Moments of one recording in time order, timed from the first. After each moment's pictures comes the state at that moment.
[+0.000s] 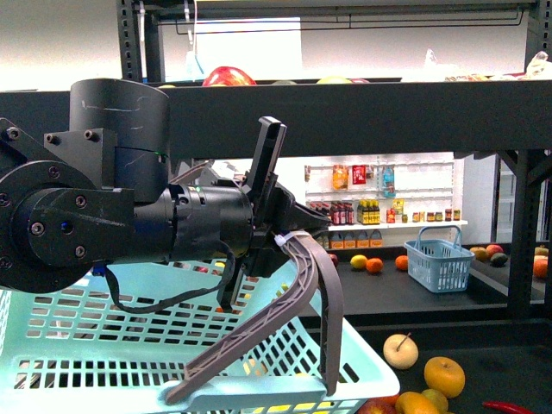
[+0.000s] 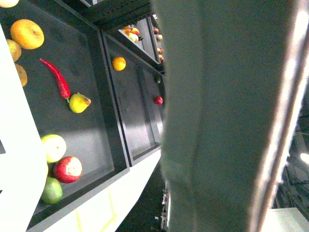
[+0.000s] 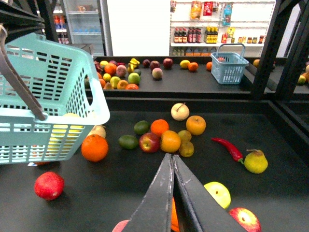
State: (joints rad) left arm -0.36 1.90 1.33 0.50 0.68 -1.08; right arm 0.00 0.08 0.08 -0.01 0.00 0.00
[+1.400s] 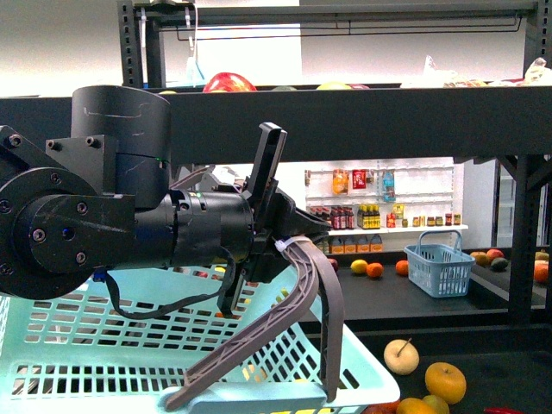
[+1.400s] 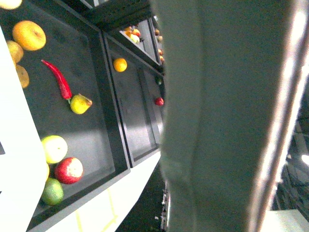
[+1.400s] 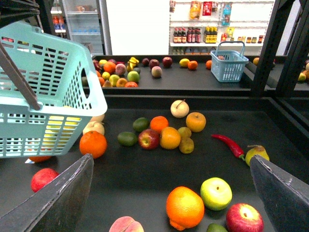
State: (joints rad) left arm -0.36 1.90 1.33 0.50 0.65 -1.08; right arm 0.00 0.01 0.02 0.00 0.00 0.00
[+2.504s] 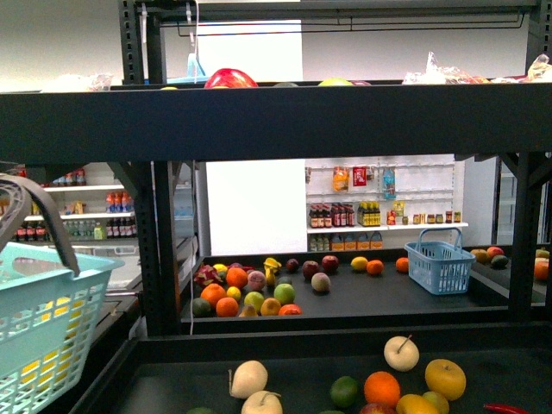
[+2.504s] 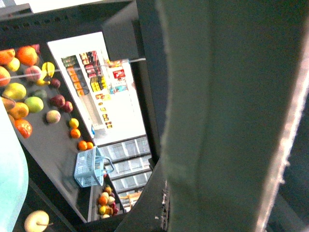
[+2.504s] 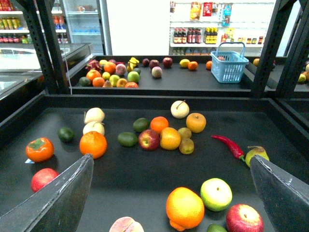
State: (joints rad) left arm 0.24 1.95 1.30 0.98 0.39 -1.48; right arm 0.00 0.01 0.02 0.00 0.00 0.00
